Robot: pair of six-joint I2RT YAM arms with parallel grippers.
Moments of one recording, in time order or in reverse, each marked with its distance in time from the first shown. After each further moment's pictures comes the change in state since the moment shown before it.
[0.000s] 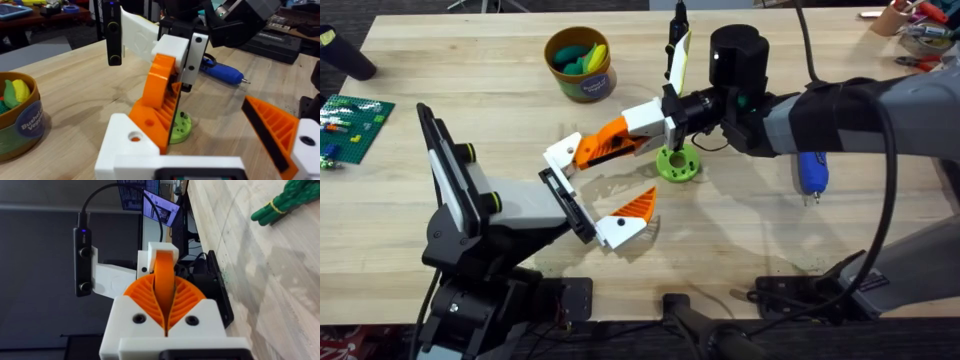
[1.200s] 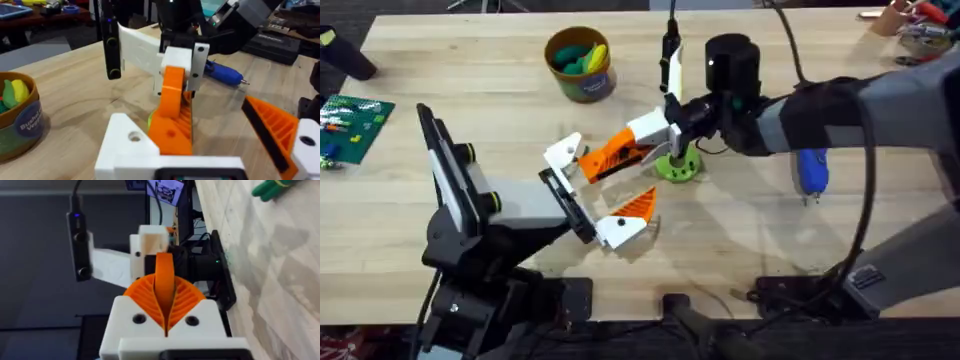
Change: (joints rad) left arm 0.003 0.005 0.001 0.011 -0.004 -0.007; right arm -0.014 0.054 0.004 -0.015 -0.131 -0.010
